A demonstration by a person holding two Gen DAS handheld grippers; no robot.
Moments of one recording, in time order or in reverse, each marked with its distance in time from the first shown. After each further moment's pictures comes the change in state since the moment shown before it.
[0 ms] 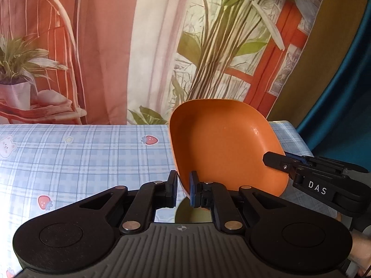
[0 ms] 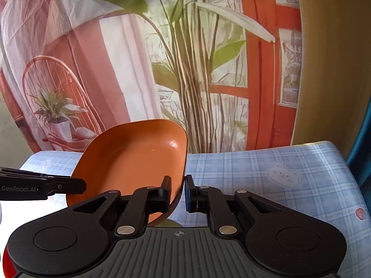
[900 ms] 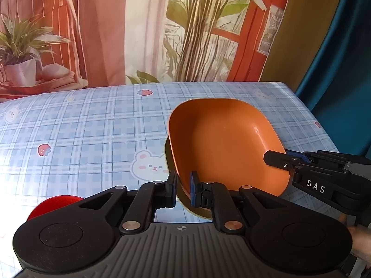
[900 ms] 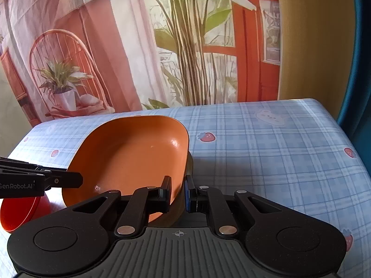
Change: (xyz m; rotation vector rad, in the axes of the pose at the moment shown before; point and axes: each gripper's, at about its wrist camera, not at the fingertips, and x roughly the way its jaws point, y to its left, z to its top) left arm -0.011 -0.018 -0.076 0.054 0.053 0.040; right arm -0.041 0.001 -0.086 -0.001 0.062 -0.018
